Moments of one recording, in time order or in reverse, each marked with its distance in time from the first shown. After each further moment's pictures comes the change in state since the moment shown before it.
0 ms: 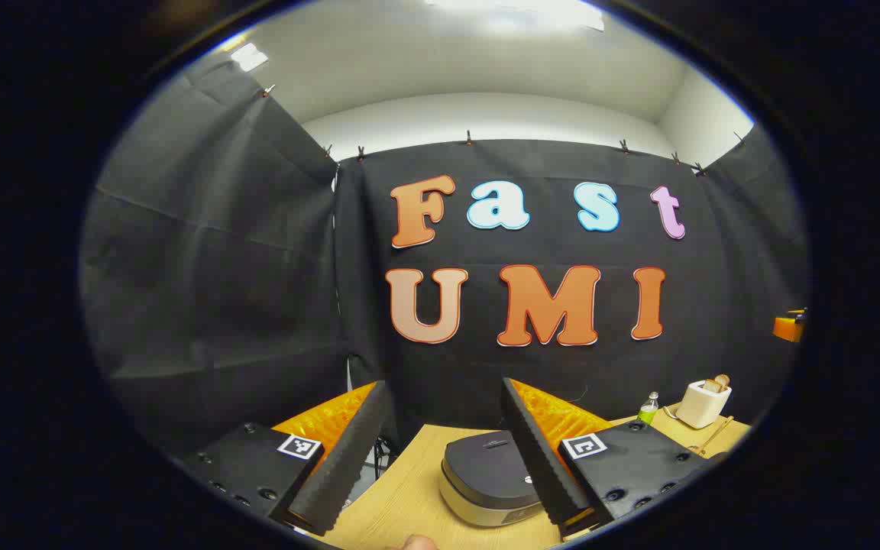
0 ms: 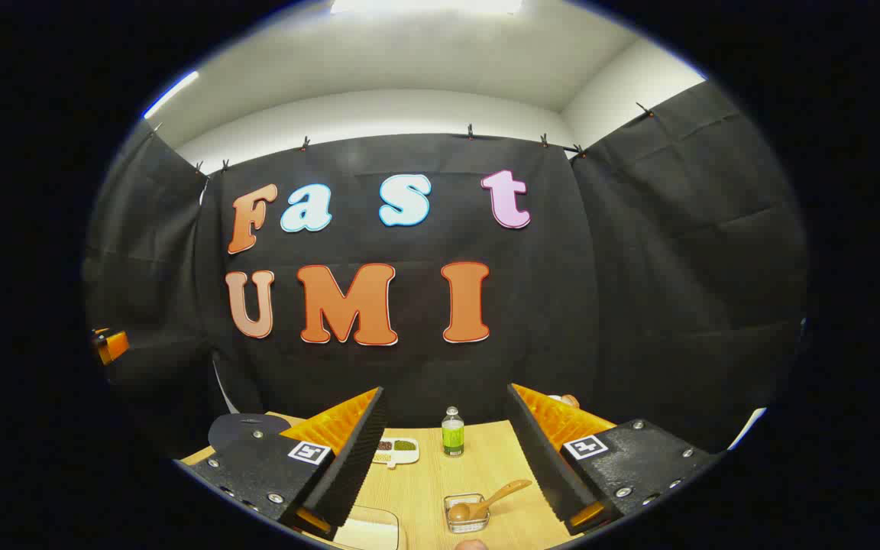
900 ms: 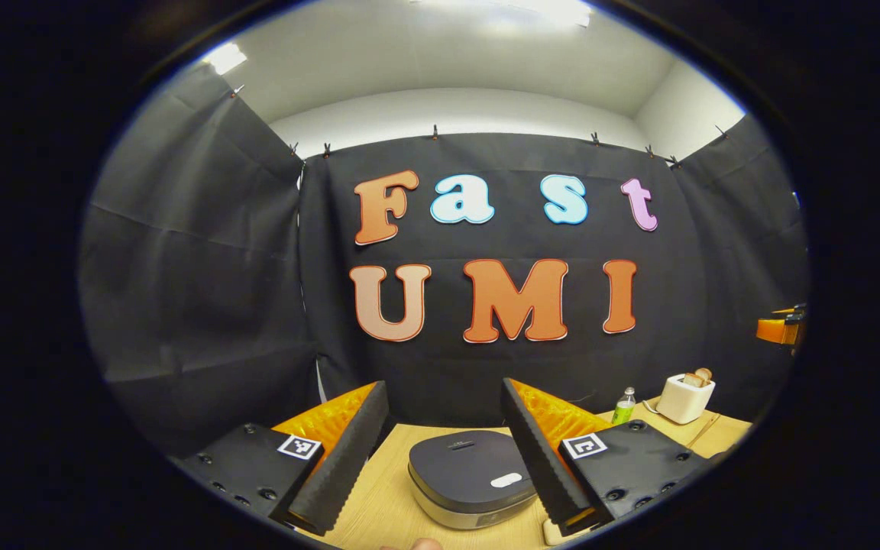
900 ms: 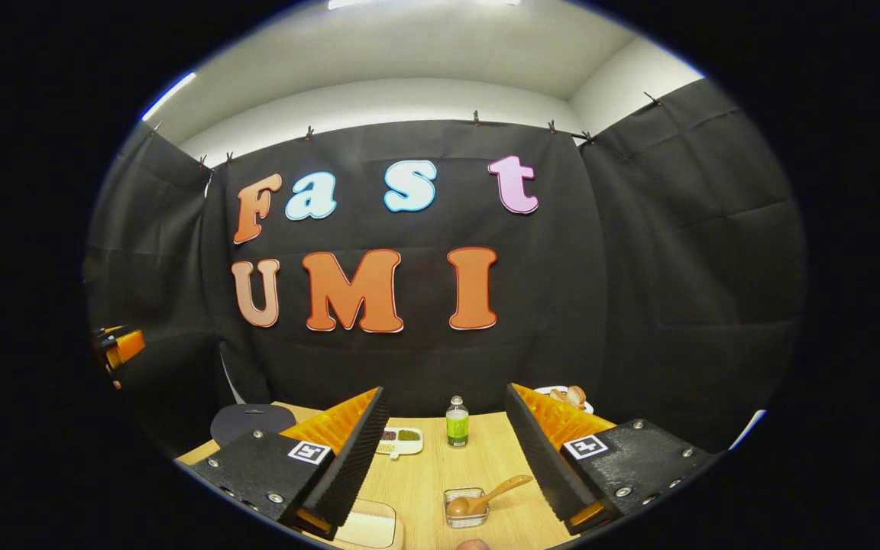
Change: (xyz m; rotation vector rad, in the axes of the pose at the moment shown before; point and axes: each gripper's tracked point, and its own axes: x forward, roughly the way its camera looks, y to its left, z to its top) left arm 0.006 -0.040 -0.009 0.015 0.034 -0.069; right arm 0.006 -0.002 -0.007 0.000 0.056 0.055
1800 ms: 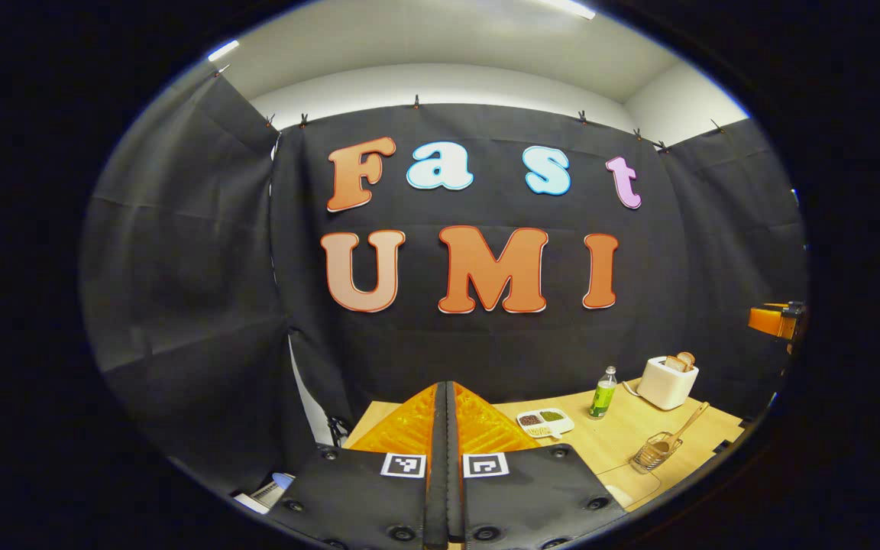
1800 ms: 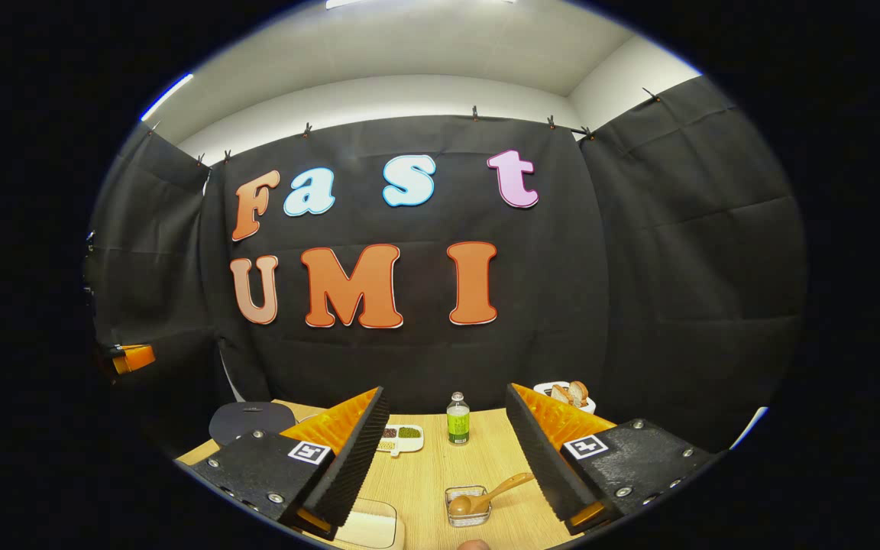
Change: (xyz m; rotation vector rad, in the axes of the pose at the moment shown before) left arm 0.028 -0.032 -0.048 -0.045 0.155 -0.127; right arm 0.005 -0.002 -0.009 -0.012 0.018 -0.002
